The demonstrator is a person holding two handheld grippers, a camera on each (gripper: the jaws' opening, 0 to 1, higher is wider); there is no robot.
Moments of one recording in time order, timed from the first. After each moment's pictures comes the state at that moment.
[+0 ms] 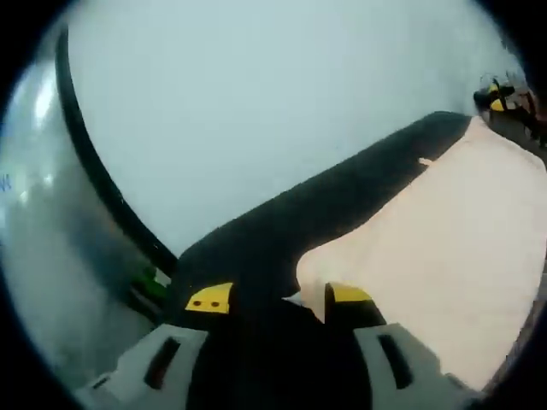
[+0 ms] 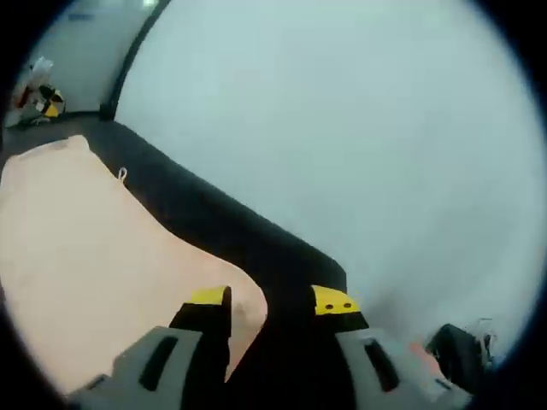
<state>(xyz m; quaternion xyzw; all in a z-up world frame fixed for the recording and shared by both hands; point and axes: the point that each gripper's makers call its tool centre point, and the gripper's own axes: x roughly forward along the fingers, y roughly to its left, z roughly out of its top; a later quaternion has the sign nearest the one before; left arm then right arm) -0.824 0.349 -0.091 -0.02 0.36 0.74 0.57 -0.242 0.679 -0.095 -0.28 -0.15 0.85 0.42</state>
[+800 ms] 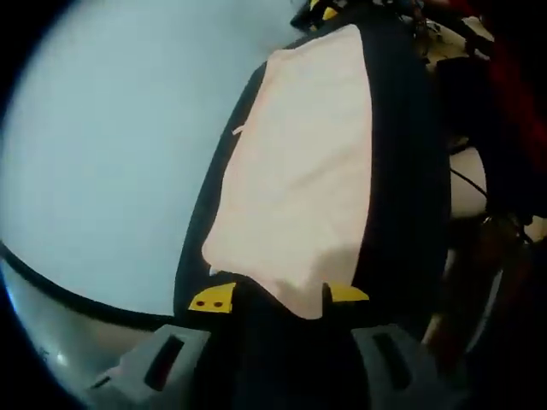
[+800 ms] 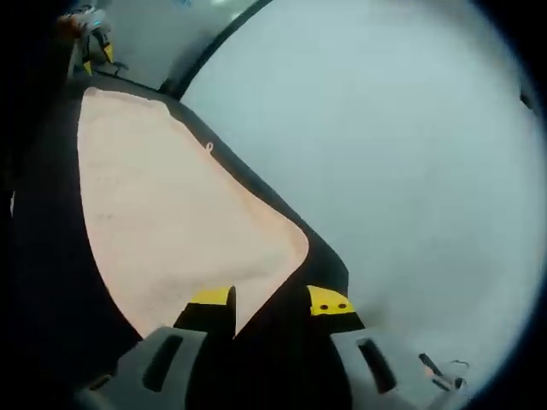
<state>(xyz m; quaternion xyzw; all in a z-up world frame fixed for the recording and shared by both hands) -0.696 0.220 -0.149 0.11 0.58 0.49 0.64 -0.177 0.524 -0.141 -0.27 -0.26 0.86 0.34</state>
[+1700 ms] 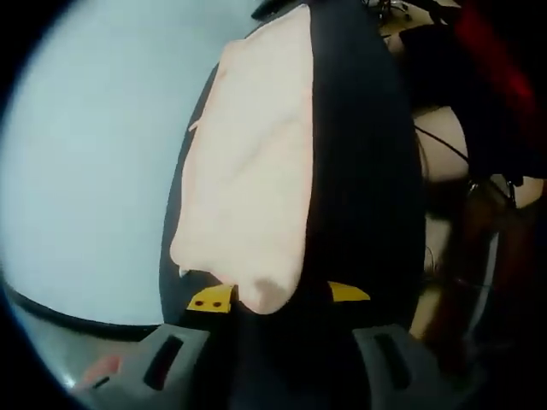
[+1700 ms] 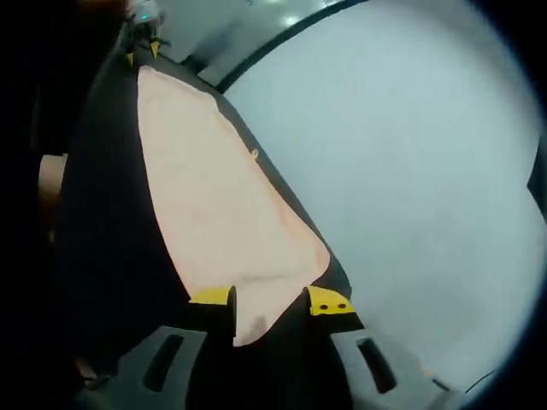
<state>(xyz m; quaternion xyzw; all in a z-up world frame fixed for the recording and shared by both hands) -0.674 0.191 -0.197 0.13 0.63 0.42 0.63 -0.190 0.454 -0.142 -0.30 -0.33 0.85 0.28</state>
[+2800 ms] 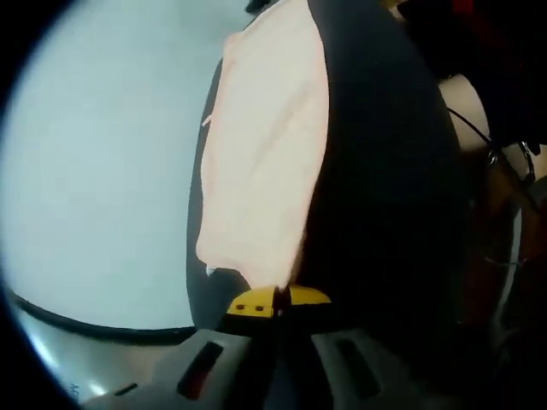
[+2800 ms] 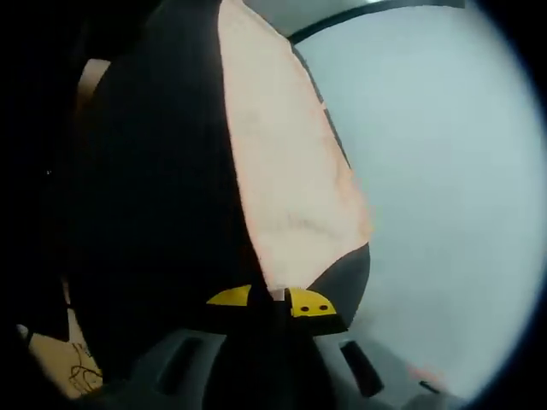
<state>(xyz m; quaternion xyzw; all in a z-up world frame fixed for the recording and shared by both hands) -0.724 0.222 -0.192 0.18 0.64 0.44 0.60 -0.164 0.469 -0.222 -0.45 -0.40 0.77 0.20</state>
